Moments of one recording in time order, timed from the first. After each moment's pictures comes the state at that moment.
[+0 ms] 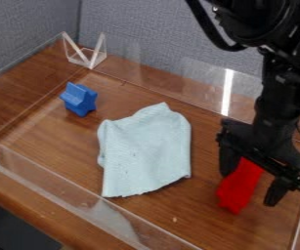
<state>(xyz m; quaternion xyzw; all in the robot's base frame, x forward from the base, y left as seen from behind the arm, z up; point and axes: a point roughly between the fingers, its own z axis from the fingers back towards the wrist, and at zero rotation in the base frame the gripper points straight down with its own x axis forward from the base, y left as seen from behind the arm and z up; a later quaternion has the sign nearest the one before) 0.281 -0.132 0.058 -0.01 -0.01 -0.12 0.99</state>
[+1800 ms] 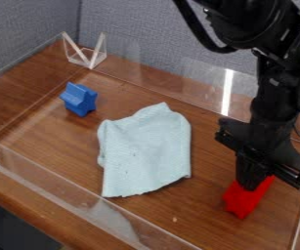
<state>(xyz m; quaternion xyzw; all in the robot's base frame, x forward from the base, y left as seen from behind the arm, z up) 0.286 -0.127 0.065 -0.01 -0.05 -0.12 0.99</state>
